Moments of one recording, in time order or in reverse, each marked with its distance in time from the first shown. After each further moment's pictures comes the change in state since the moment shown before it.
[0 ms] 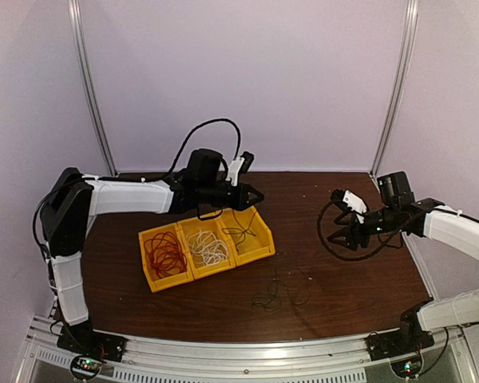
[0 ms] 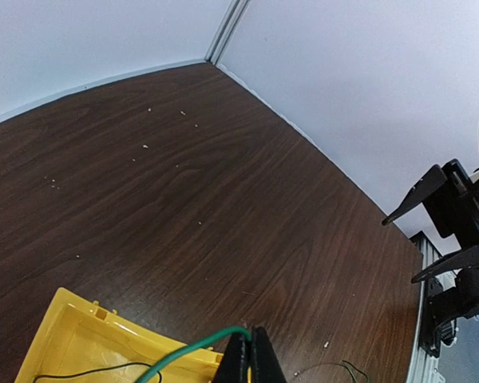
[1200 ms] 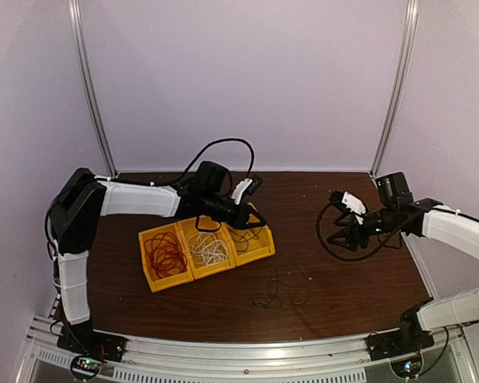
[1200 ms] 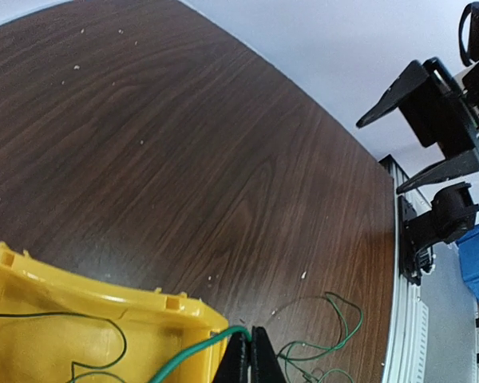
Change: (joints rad) left arm 0.004 0.083 0.014 -0.104 0.253 0.090; right arm 0.000 0.015 -0.002 -0.002 0.006 -0.006
